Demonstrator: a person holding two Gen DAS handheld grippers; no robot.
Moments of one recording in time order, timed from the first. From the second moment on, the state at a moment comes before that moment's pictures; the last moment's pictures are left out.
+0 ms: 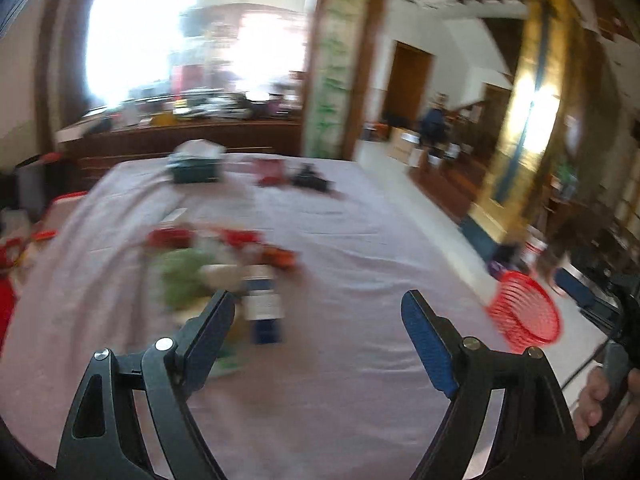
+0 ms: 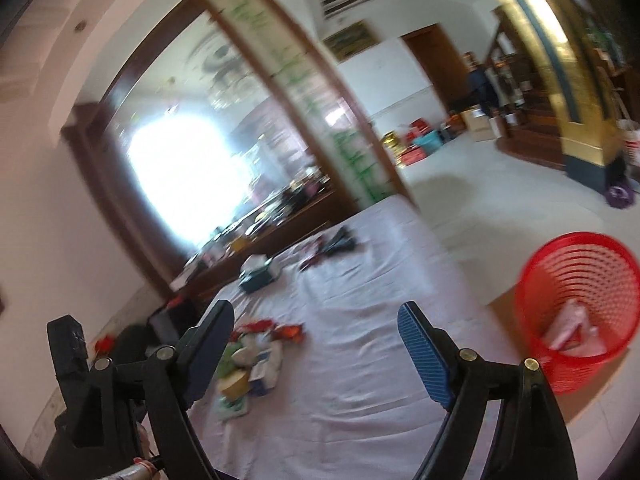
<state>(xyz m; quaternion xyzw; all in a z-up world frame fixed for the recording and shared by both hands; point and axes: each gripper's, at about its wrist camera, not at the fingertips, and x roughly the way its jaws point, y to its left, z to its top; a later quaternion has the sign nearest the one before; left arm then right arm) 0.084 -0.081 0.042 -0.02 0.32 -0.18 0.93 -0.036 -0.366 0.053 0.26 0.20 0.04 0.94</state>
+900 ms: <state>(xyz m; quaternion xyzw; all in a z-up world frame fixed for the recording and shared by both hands) 0.223 -0.011 -0.089 -0.01 0.49 -0.20 0.85 0.156 -0.228 -0.048 0.21 0.41 0.11 0.88</state>
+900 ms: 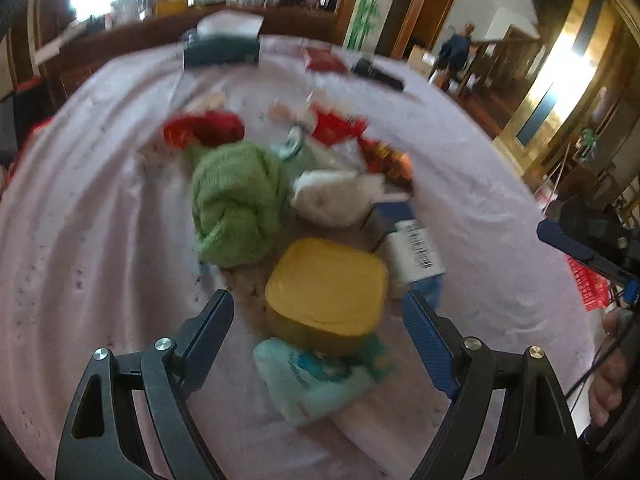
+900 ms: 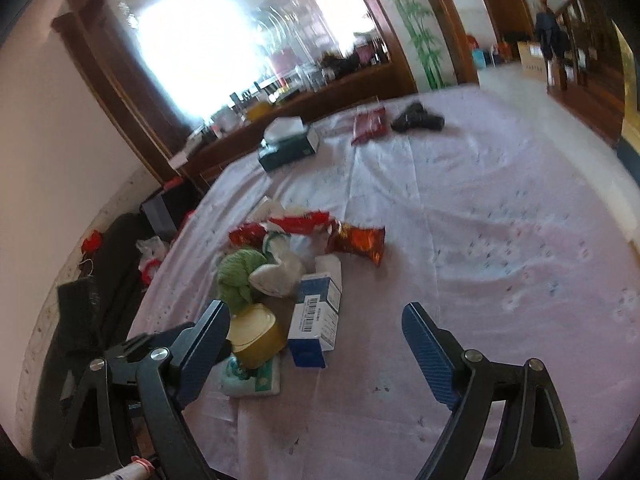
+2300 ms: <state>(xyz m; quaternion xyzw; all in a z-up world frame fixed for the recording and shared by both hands) 0.146 -0.044 -0.013 -0.05 0.40 -0.22 0.89 0.085 -0.278 -0.033 0.29 0.35 0.13 0.88</state>
